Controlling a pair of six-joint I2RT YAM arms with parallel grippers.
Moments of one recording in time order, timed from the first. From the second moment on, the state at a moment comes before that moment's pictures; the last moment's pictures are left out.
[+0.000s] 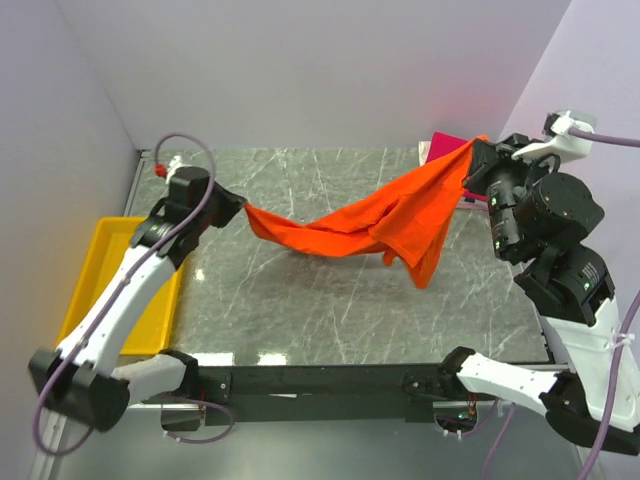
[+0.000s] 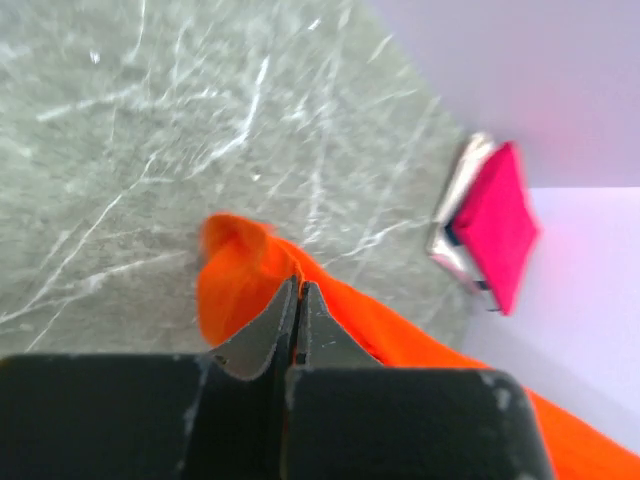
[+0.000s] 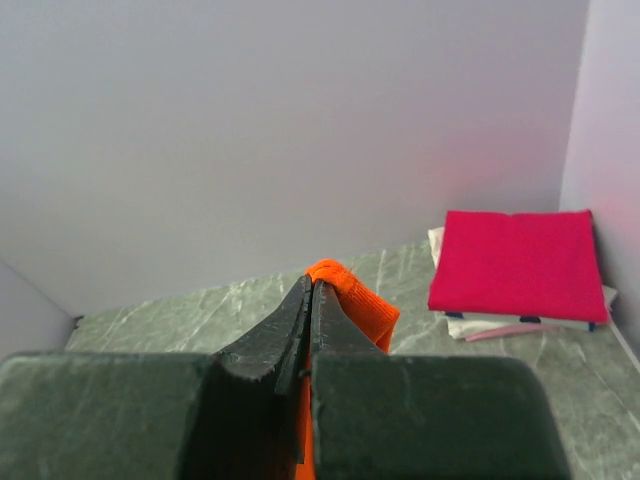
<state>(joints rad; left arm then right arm) -0.35 1.20 1.14 -0.48 -0.13 -1.05 0.74 1.01 1.72 -0.57 0.80 0.18</state>
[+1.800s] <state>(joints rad) -0.20 1.74 1.02 -0.41 -0.02 -1.08 -0.08 1.50 1.26 -0.38 0.03 0.60</state>
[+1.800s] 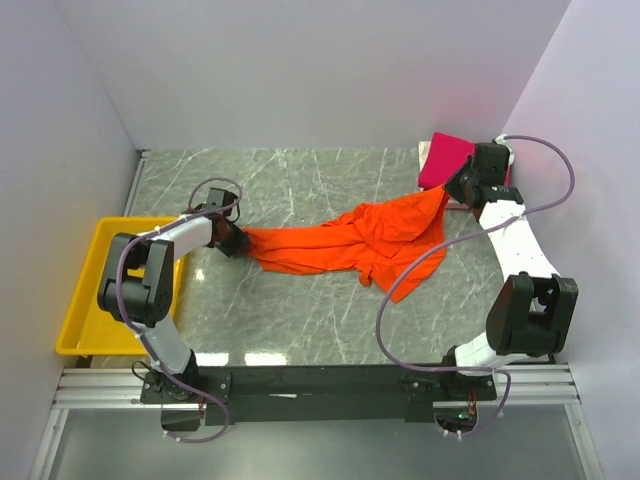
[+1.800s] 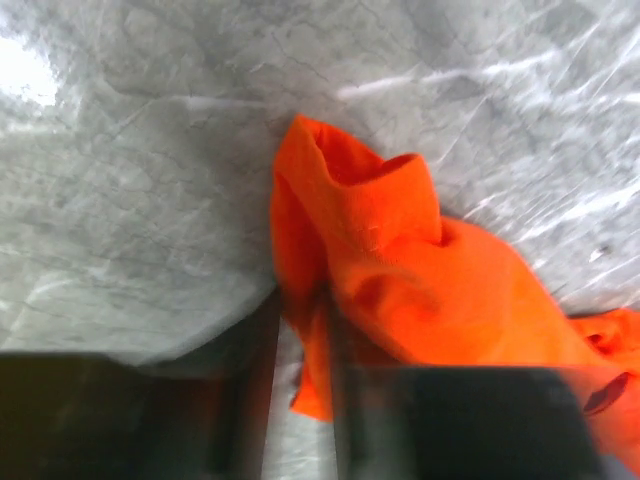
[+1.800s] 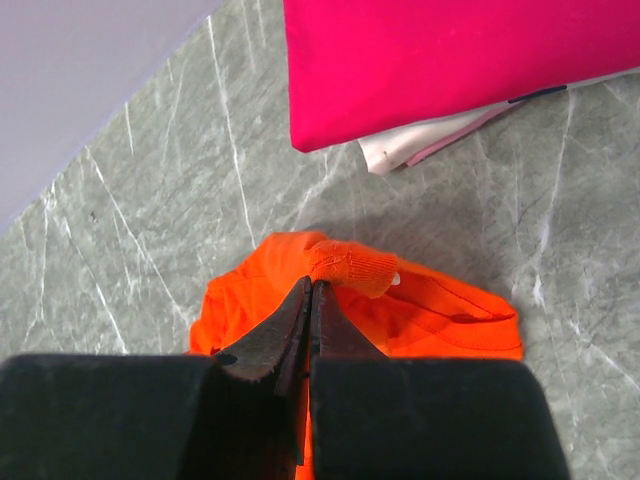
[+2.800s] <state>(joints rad) 0.02 1.12 1.49 -0.75 -0.09 -0.87 -0.09 1.05 1.67 -0.71 0.06 0.59</state>
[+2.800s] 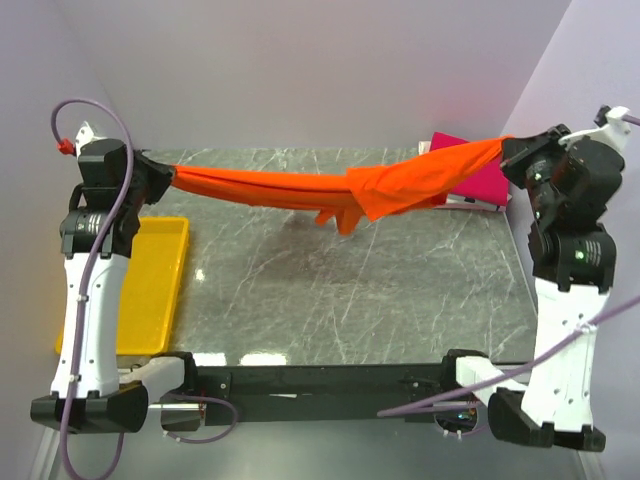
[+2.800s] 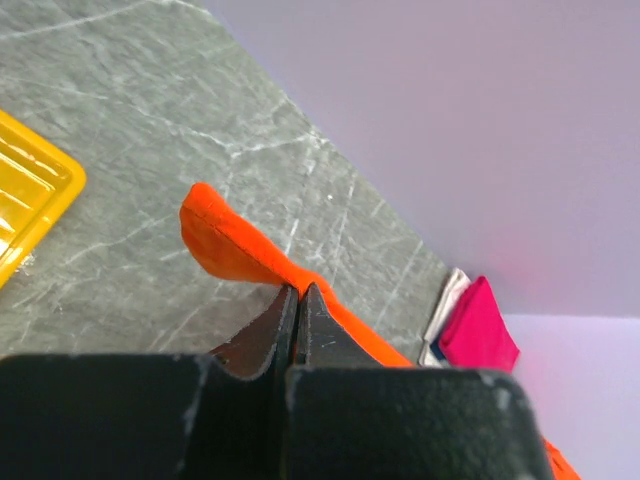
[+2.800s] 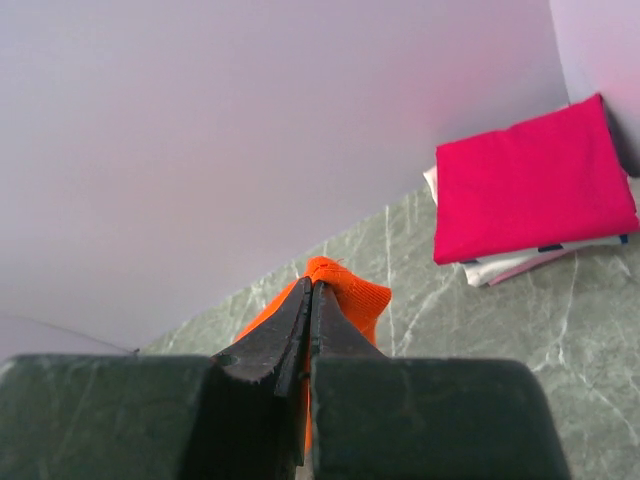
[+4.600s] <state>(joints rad) 0.02 1.58 1.02 -0.45 0.24 -0.96 0.08 1.43 0.64 -0.16 -0.07 0.78</state>
